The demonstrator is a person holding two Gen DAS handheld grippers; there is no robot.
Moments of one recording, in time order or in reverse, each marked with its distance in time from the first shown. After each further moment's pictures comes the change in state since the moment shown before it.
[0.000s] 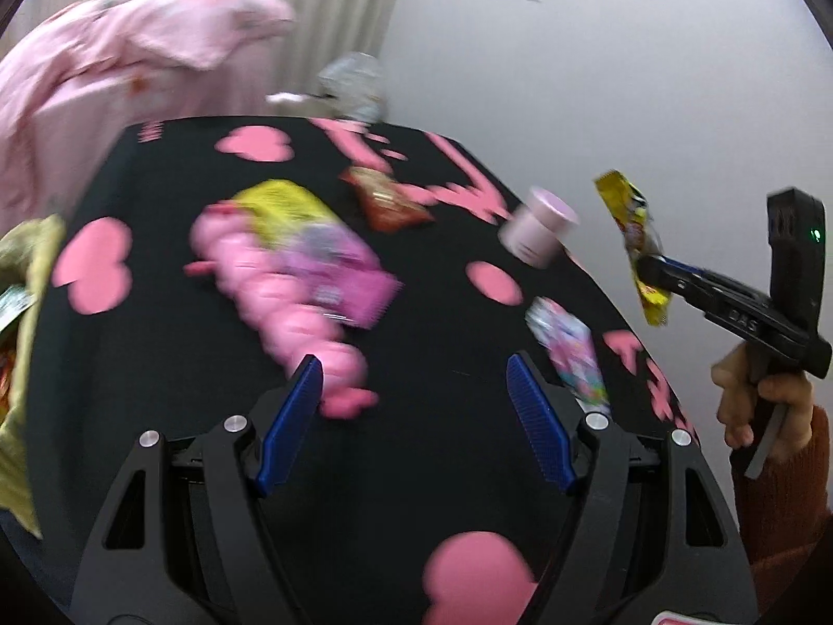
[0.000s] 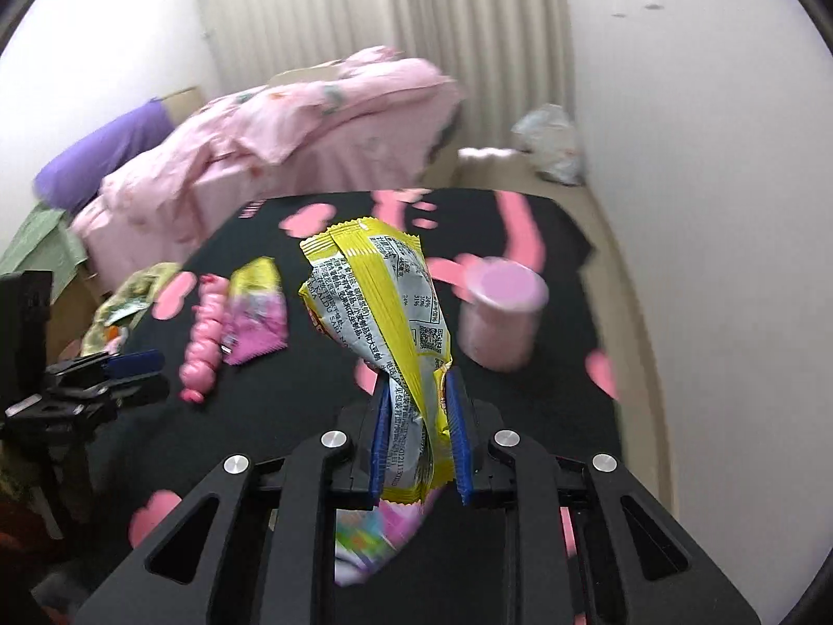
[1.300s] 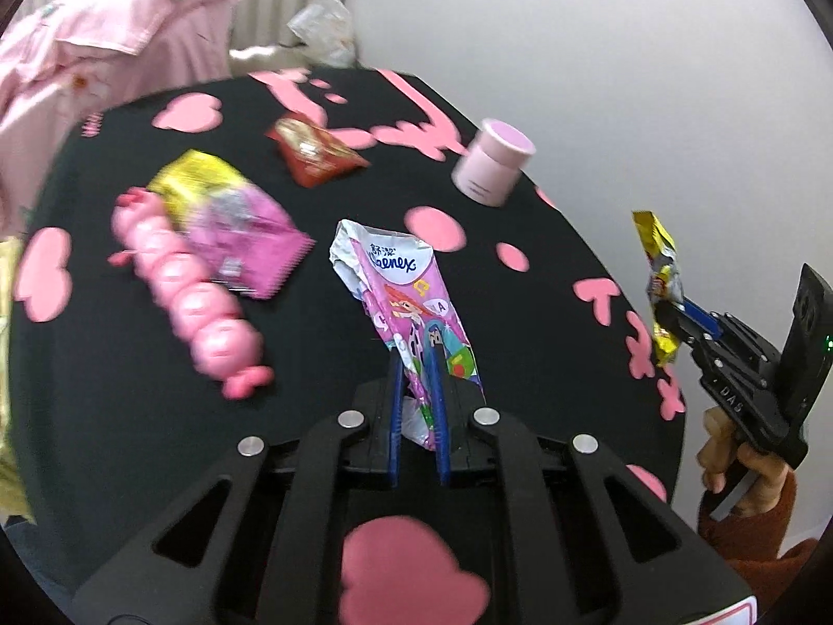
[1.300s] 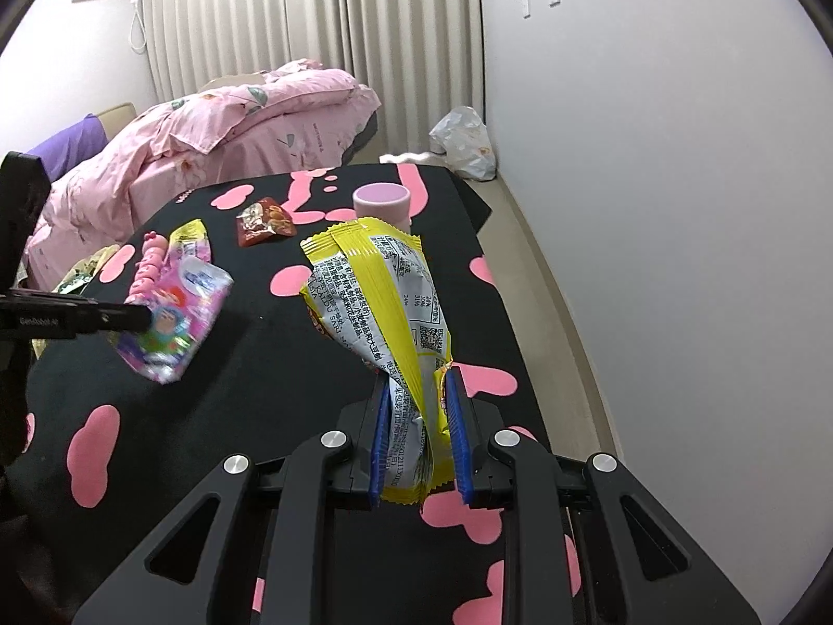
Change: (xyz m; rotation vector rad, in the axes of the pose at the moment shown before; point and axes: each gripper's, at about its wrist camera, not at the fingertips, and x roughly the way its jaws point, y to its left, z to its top) left arm 0.018 -0.036 0.009 0.040 0.173 0.024; right arm -0.041 -0.023 -0.078 0.058 -0.046 -0.156
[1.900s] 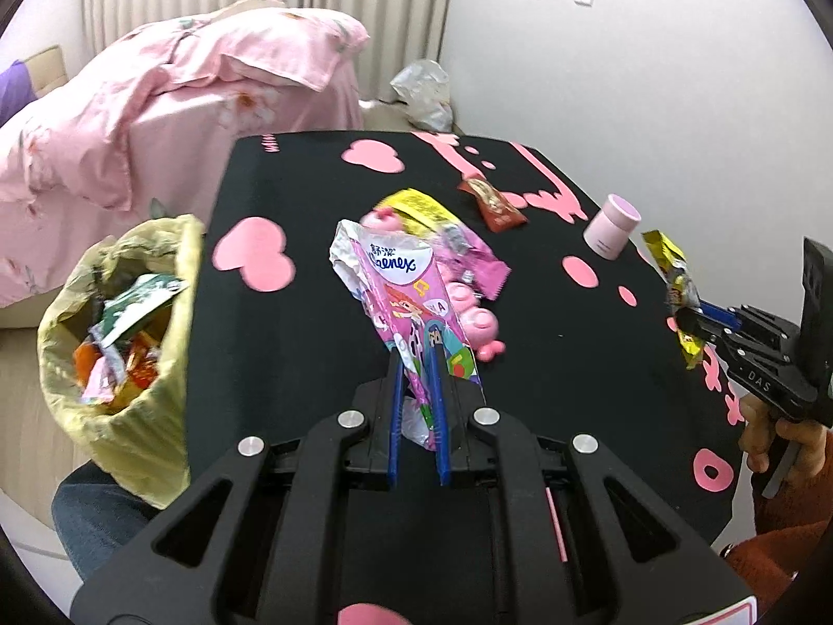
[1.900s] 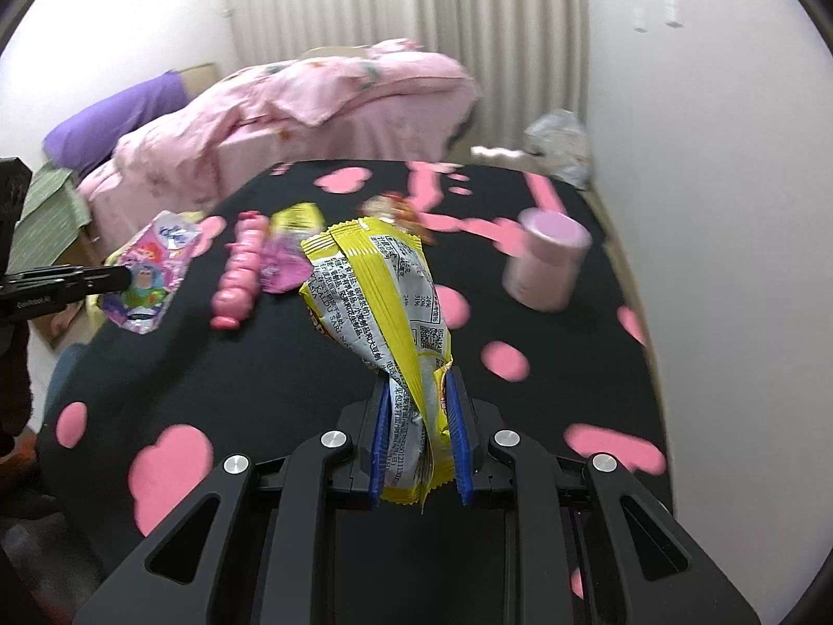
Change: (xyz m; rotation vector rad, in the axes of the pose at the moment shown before) left arm -0.090 0.086 -0.047 -0.097 -0.185 0.213; right arm 0.025 0.099 0.043 -0.205 0.044 0.215
